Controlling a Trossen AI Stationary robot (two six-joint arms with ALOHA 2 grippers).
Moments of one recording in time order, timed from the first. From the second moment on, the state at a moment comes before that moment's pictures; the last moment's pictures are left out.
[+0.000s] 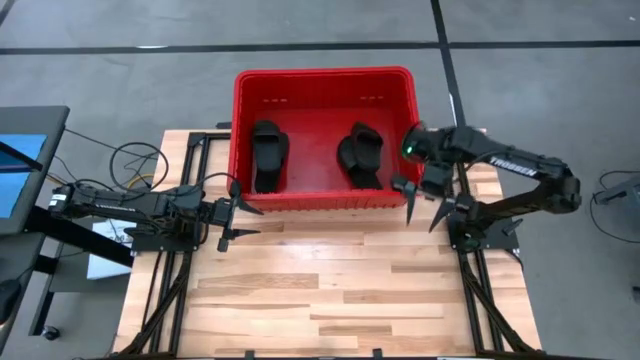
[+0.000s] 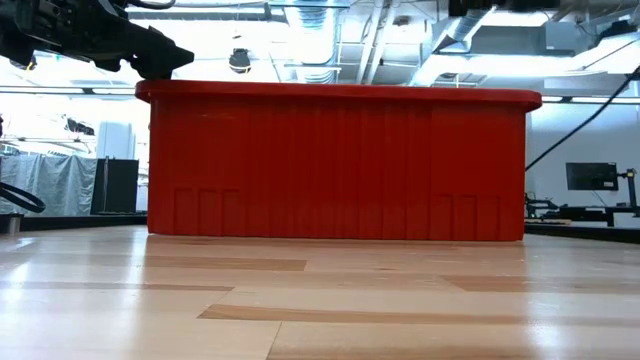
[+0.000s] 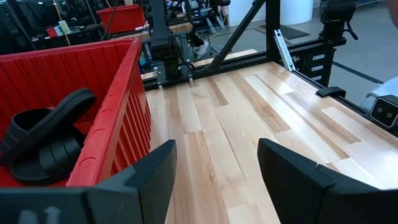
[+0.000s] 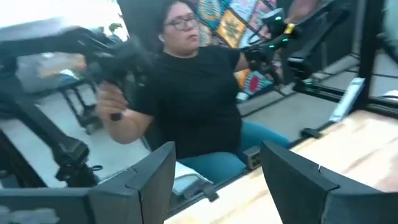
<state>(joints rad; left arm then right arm) -0.03 0.55 0.29 0.09 0.09 0.19 -0.38 1.22 1.21 -1.31 -1.47 -1.16</state>
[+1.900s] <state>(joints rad) -0.25 0.19 0.29 -0.49 0.06 0.19 0.29 1.15 0.26 -0.78 -1.57 -1.73</state>
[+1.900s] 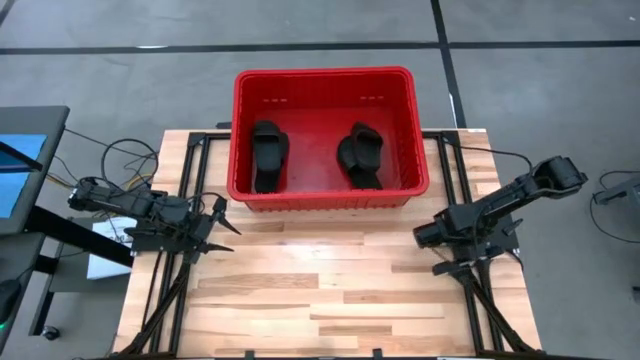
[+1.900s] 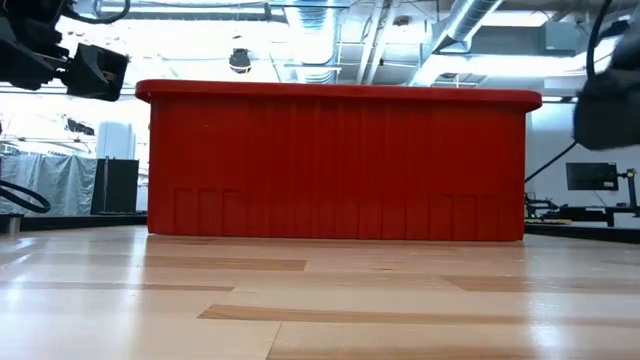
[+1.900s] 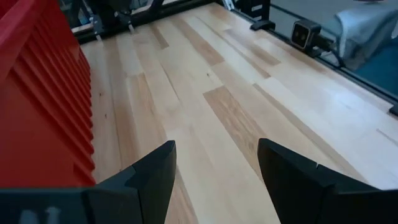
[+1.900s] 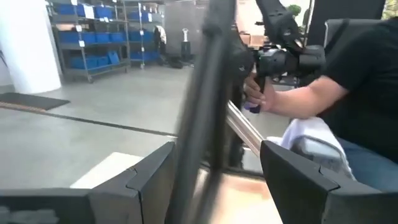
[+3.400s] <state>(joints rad) -0.24 0.02 0.29 -0.54 0.06 0.19 0.26 0.97 0.08 0.09 -0.85 -1.30</state>
